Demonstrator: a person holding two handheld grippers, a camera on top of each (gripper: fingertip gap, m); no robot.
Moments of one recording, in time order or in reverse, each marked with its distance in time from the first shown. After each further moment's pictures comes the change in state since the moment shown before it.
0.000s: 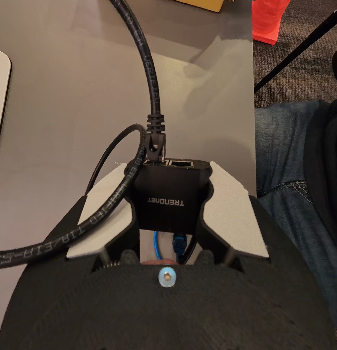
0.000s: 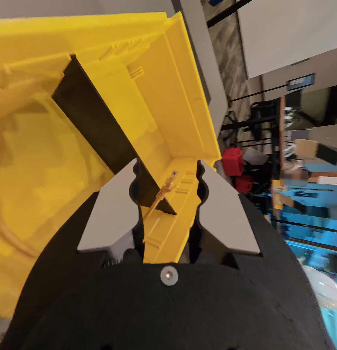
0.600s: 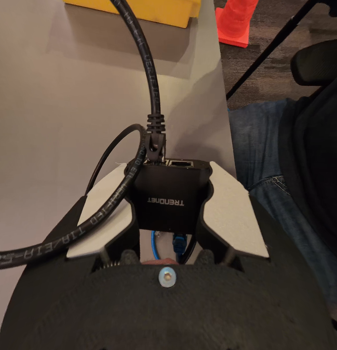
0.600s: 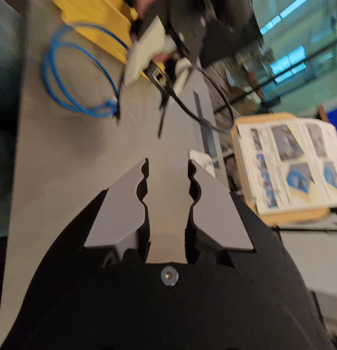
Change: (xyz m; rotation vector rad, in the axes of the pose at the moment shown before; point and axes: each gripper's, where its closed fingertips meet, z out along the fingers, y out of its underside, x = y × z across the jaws) left arm 0.023 -0.015 -0.006 0.025 0.099 0.066; right arm -0.118 -0.280 -0.183 0.895 -0.433 -0.301
